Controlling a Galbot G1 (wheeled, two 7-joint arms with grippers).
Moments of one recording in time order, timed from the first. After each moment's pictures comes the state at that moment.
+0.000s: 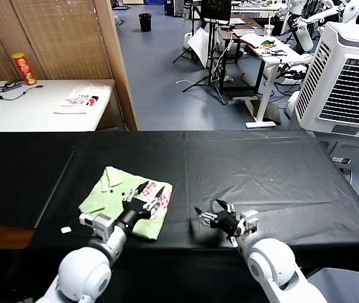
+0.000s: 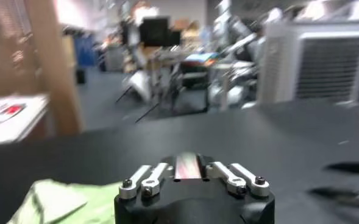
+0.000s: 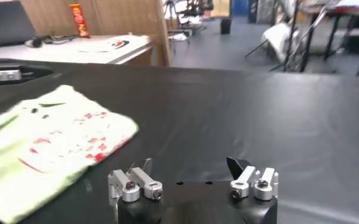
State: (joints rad) left arm 1.31 -1.13 -0.30 -2.19 -0.37 0.41 -0.04; right arm -1.20 1.19 0.24 2.02 0.53 -0.66 0.04
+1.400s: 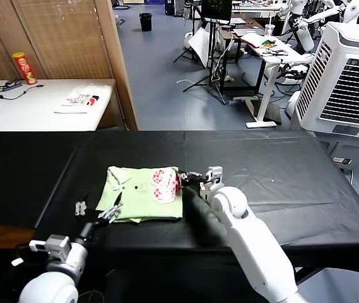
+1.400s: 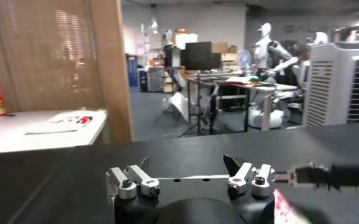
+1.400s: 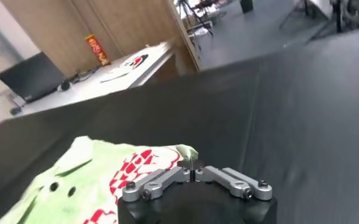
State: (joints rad) left arm 1.57 -1.17 -0.57 -2.22 -0.35 0.26 -0.10; right arm -0.74 1.37 0.10 1.49 0.58 -0.56 -0.06
